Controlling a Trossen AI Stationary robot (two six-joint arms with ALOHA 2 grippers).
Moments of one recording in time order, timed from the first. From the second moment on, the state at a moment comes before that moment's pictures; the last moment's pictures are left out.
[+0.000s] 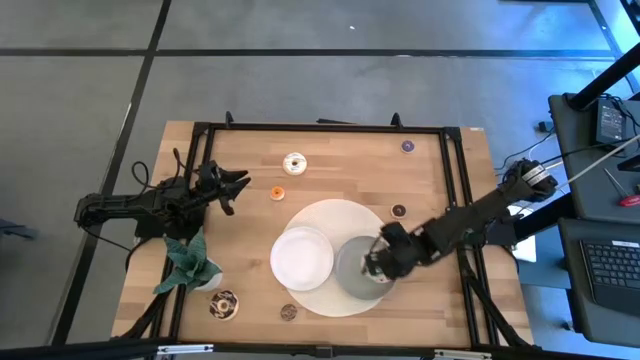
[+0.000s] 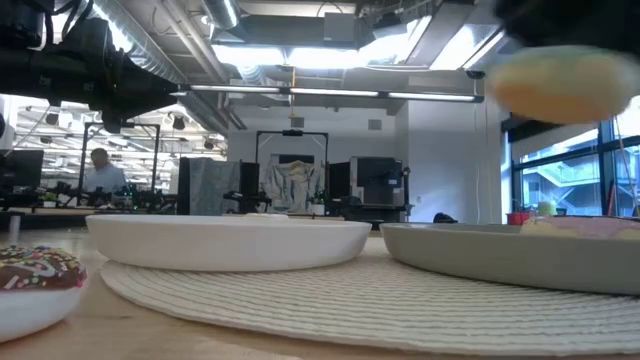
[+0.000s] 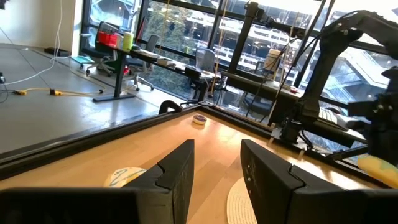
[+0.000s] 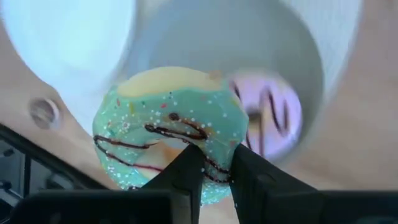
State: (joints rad) left arm 0.08 0.01 0.01 0.06 -0.41 -0.27; right arm 0.51 1.51 1.14 -0.85 0.13 1.71
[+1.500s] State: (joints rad) left arm 0.08 0.01 0.01 0.06 -0.40 -0.27; right arm 0.34 1.80 1.14 -0.54 -0.05 1.40
